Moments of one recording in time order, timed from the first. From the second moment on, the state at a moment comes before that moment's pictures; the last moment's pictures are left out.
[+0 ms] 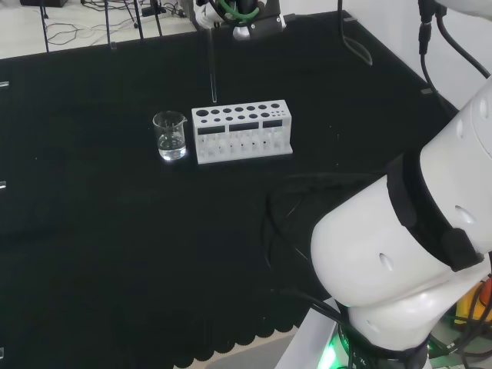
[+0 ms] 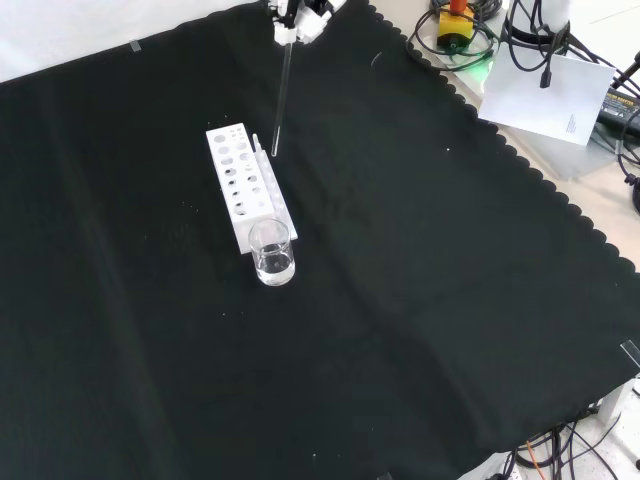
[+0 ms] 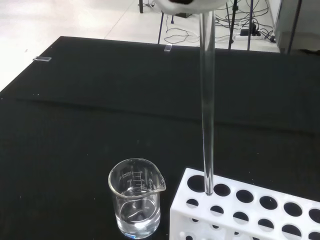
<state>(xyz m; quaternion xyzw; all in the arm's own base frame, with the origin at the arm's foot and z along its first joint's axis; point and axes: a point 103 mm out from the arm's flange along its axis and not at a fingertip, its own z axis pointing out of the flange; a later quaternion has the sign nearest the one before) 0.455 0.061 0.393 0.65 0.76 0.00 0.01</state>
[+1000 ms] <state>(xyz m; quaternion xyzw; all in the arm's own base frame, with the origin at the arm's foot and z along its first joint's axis) 0.480 0.093 0.395 0.62 0.79 0.01 -0.01</state>
